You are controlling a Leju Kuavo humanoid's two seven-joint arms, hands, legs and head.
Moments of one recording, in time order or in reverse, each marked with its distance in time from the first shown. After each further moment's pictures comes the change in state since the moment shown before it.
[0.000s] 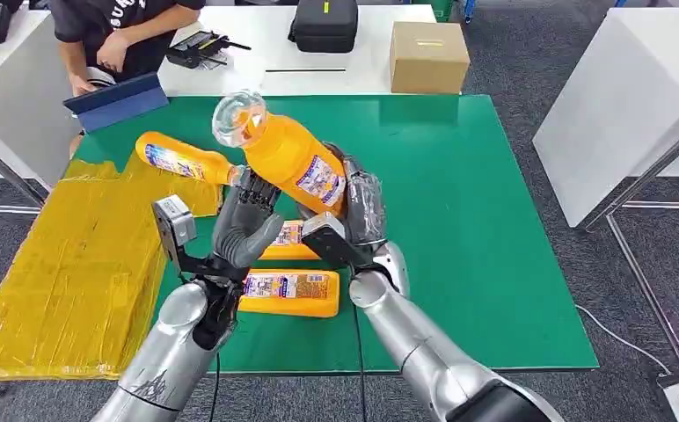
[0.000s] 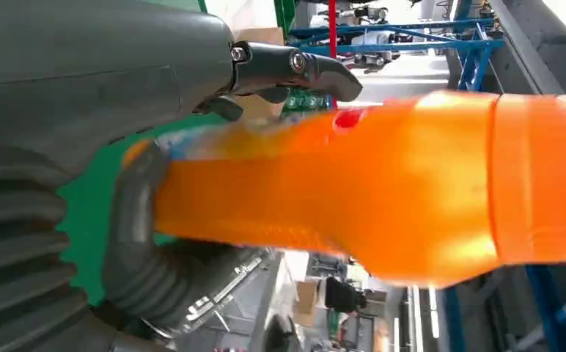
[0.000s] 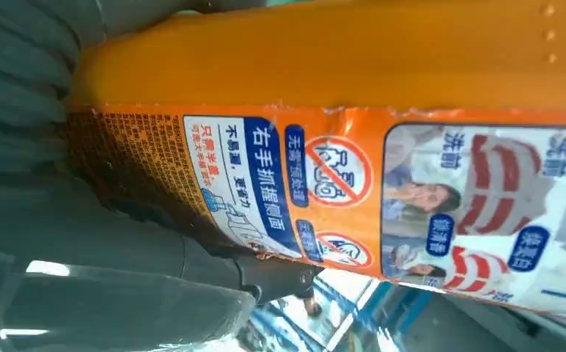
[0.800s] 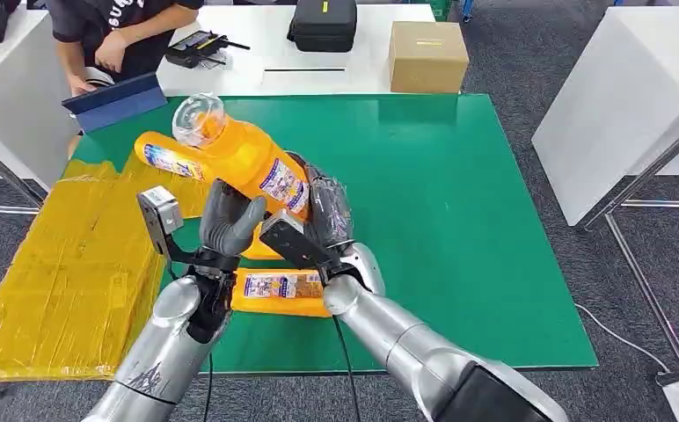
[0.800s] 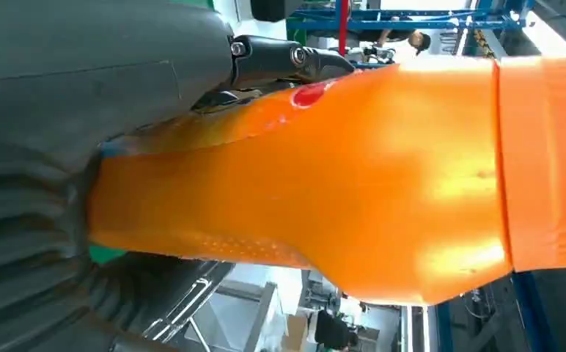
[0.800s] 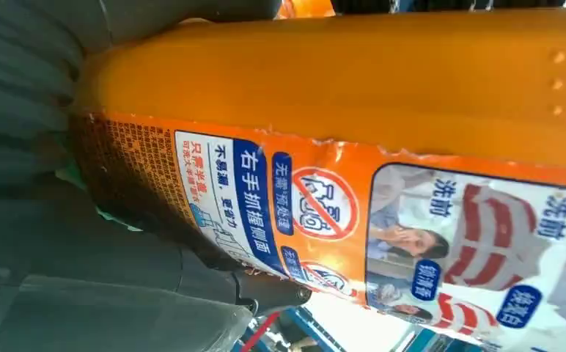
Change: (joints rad) left arm -0.015 0.003 0.018 0.030 0.035 0.066 -0.003; right arm -0.090 0.021 0.381 0.116 -0.207 -0.013 0.167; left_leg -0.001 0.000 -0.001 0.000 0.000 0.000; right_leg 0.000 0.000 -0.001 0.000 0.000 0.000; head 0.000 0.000
